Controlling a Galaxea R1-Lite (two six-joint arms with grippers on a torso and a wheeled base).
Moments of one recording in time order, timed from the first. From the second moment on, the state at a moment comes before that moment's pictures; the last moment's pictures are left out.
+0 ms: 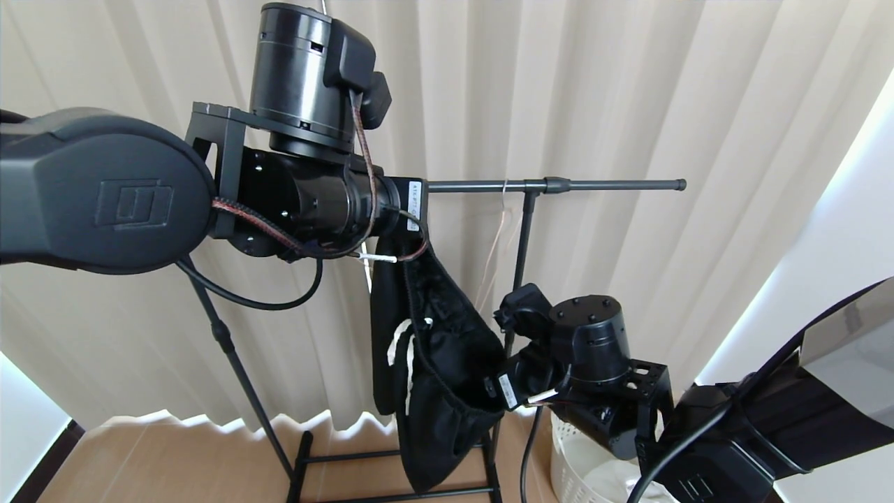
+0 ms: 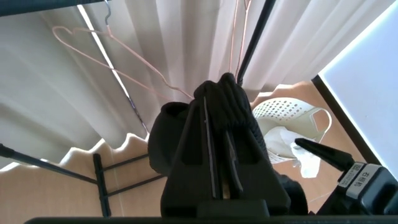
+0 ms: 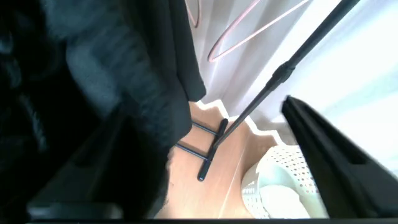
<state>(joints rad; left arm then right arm) -0.69 1.78 -1.52 0.15 0.38 -0.16 0.75 2.01 -0.80 -0.76 -0.31 0.02</state>
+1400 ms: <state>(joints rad) -0.65 1.79 -1.11 0.16 0.09 -0.16 0.52 1.83 -0.84 -0.75 -0.31 -0.06</state>
